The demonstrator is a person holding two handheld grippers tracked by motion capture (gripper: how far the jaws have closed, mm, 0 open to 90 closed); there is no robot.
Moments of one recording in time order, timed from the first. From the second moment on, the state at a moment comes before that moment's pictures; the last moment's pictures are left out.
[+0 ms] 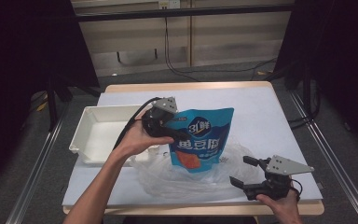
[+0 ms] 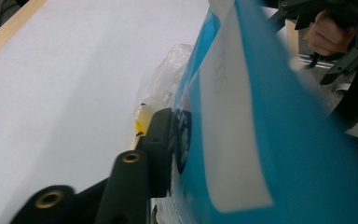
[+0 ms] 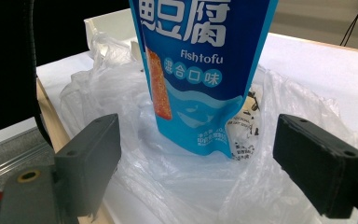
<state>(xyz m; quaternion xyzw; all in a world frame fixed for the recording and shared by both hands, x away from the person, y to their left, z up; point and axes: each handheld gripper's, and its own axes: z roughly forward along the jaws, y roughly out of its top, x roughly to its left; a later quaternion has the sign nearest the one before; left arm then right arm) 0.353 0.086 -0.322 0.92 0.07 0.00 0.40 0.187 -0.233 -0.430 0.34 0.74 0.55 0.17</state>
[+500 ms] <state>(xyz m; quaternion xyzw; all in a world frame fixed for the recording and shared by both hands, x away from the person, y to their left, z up) 0.356 0.083 -0.325 0.92 0.05 -0.01 0.40 0.186 -0.233 -0.430 0.34 0.74 0.55 0.17</state>
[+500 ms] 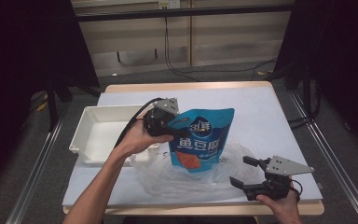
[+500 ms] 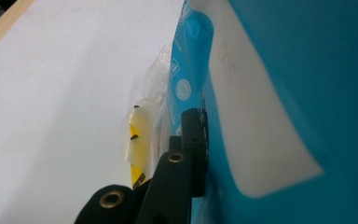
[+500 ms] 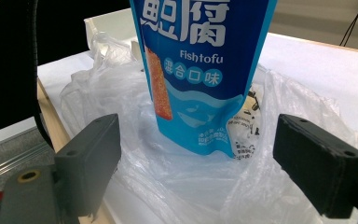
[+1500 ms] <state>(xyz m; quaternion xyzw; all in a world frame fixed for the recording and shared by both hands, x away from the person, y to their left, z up) 0.357 0.062 -0.296 0.91 0.05 -0.02 0.41 0.184 -0.236 -0.428 0.35 0.73 0.55 0.19</state>
